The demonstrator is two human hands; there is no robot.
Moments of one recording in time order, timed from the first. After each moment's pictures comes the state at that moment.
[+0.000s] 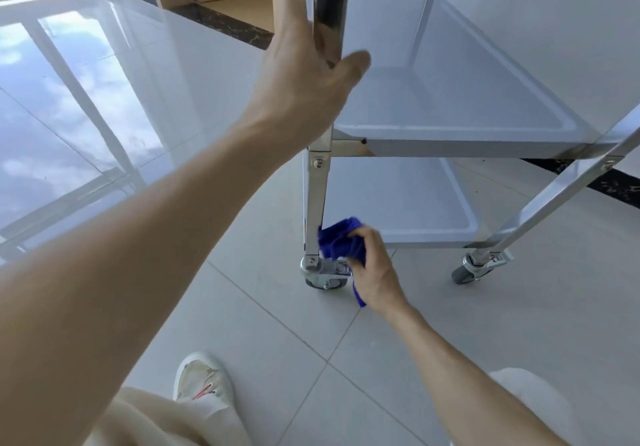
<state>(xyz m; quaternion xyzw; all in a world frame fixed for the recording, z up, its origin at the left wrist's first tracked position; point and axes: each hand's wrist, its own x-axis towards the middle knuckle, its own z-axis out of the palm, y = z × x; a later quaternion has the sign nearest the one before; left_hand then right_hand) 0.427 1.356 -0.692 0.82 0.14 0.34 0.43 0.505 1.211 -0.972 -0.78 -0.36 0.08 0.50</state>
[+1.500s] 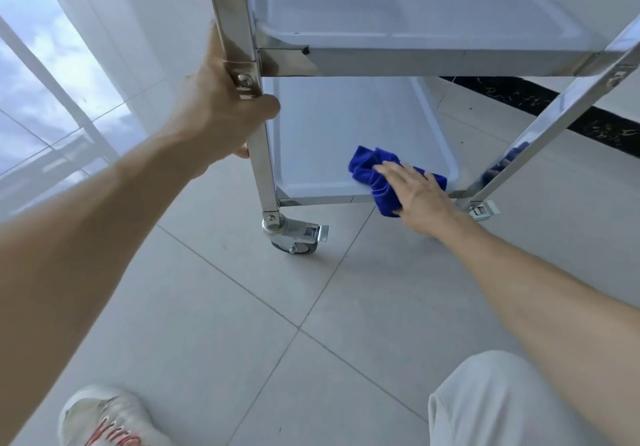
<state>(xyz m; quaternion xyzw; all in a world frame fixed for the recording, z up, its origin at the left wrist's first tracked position) 0.435 1.365 -0.798 0.81 0.24 0.21 0.49 0.640 1.135 -0.971 -0.90 -0.43 0.08 0.01</state>
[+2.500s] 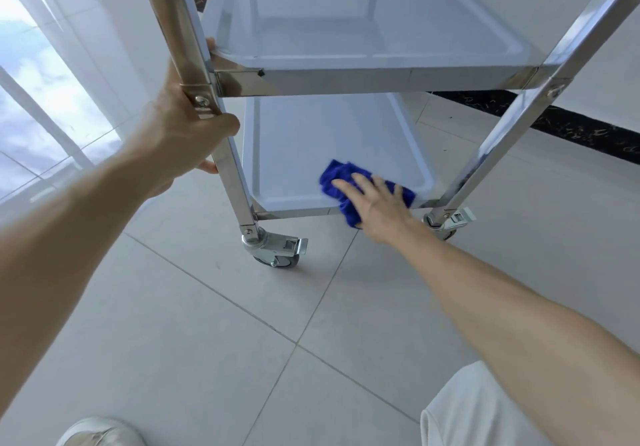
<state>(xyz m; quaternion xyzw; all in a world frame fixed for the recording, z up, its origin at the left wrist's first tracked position) 0.428 1.388 -0.803 0.81 0.23 0.20 0.49 0.605 1.174 -0.968 -0.91 -0.41 0.06 -0.03</state>
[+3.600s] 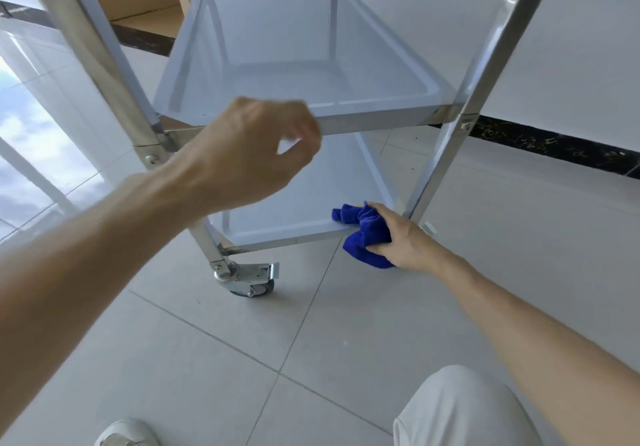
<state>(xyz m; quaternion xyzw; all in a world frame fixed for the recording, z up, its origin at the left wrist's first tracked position) 0.463 1.291 -0.740 0.96 0.00 0.18 0.20 0.620 1.075 -0.932 -0.87 -0.30 0.22 0.32</state>
